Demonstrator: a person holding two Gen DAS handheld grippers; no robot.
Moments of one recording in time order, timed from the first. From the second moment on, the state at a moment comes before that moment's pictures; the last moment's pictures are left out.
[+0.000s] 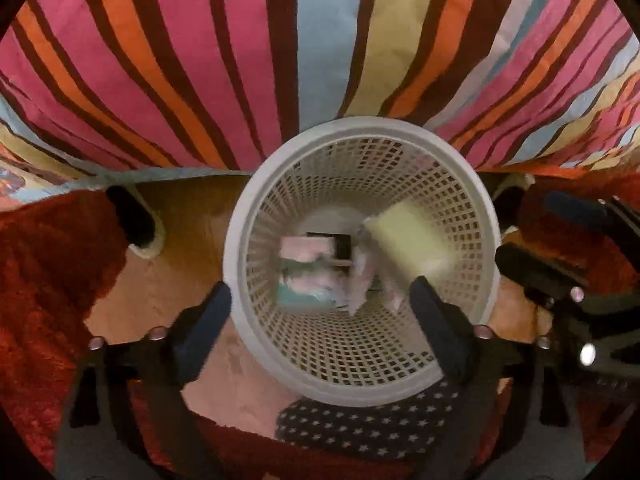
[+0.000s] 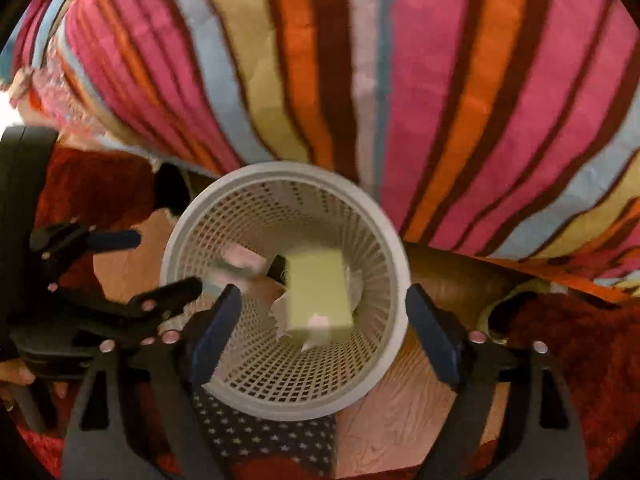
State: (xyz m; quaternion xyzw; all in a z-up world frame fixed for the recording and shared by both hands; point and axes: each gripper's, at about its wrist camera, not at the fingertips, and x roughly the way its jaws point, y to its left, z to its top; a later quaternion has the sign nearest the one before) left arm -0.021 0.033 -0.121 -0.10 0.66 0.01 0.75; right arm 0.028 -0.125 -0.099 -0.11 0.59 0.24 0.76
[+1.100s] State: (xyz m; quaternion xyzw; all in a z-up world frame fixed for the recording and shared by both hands) left arm 0.128 0.132 0.117 0.00 0.39 0.09 0.91; right arm 0.158 -0.208 0.125 -0.06 0.33 0.18 0.93
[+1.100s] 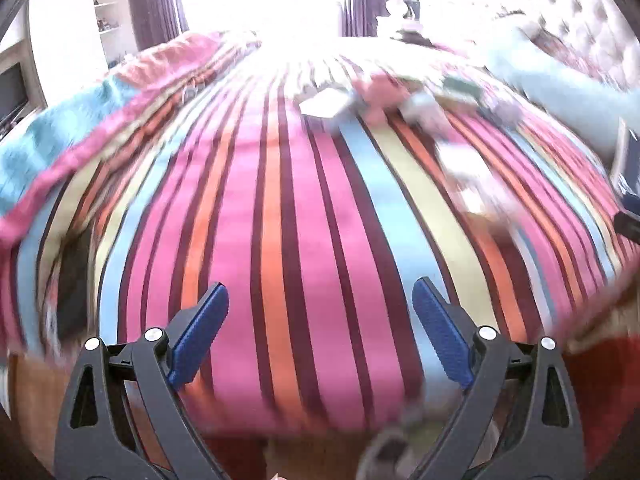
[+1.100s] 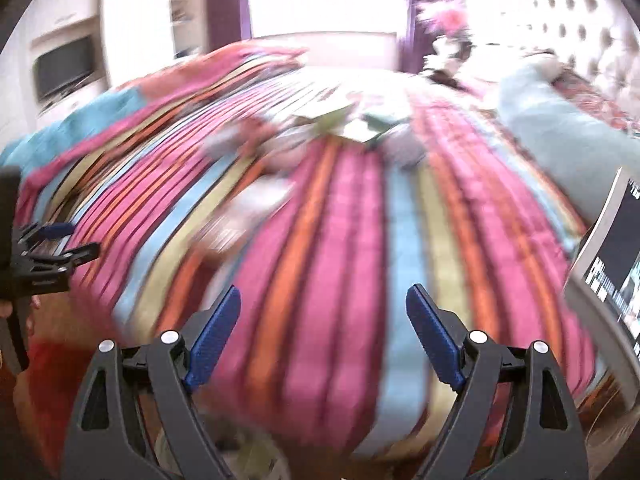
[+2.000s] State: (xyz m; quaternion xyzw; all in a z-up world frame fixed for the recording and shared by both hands) left arm 0.417 0.178 0.073 0.01 0.45 0.04 0.89; right arm 0.426 -0.200 0.103 -0.08 0.39 0.12 0.91
